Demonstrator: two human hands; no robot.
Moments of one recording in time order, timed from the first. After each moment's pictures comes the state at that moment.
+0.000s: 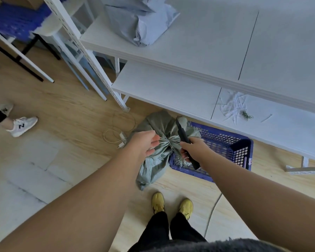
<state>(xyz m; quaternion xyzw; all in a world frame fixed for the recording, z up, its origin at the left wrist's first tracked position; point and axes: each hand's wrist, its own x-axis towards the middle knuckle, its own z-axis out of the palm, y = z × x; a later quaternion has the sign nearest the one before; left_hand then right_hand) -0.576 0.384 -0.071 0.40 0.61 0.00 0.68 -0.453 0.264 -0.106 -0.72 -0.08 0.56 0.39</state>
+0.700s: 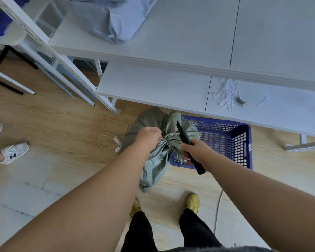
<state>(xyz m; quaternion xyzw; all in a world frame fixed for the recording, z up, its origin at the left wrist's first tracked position) -0.533 0.401 -0.106 0.59 0.57 -0.07 0.57 -0.440 0.261 -0.144 -0.73 -0.02 0.56 0.39</state>
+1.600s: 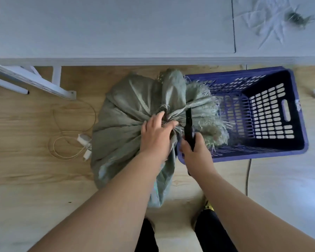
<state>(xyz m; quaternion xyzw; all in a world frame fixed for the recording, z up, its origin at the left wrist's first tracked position) -0.506 0.466 -0.491 0.95 0.19 -0.18 0.19 -0.486 0.341 -0.459 -0.84 0.07 0.34 0.42</state>
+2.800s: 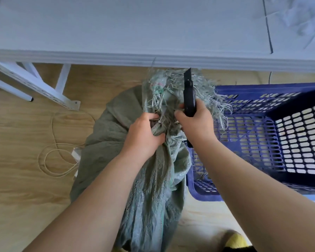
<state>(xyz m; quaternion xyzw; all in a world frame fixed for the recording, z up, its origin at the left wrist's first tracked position) -0.486 0.523 -0.537 0.86 0.35 -0.07 0.37 -0.387 0.417 -0.548 -0.83 -0.05 0.22 0.51</state>
